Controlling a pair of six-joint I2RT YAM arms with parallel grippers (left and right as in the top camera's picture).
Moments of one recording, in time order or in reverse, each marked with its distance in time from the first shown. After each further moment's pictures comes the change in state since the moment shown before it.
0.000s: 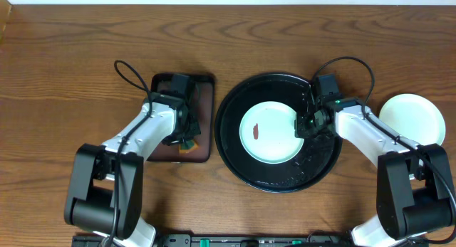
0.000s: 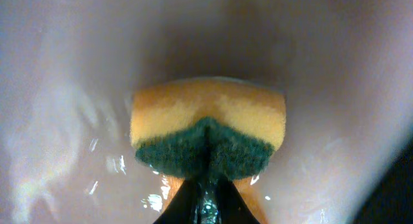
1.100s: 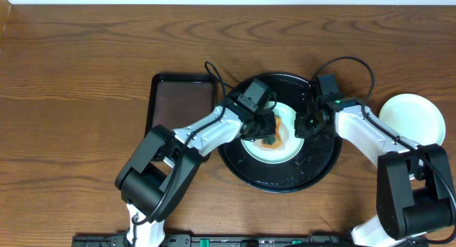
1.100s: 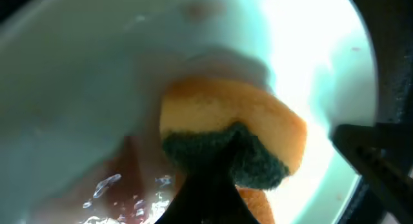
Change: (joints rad) left arm -0.415 0.237 0.202 0.335 0.324 -0.200; right arm 0.000 0.000 0.000 -0.003 0.002 0.000
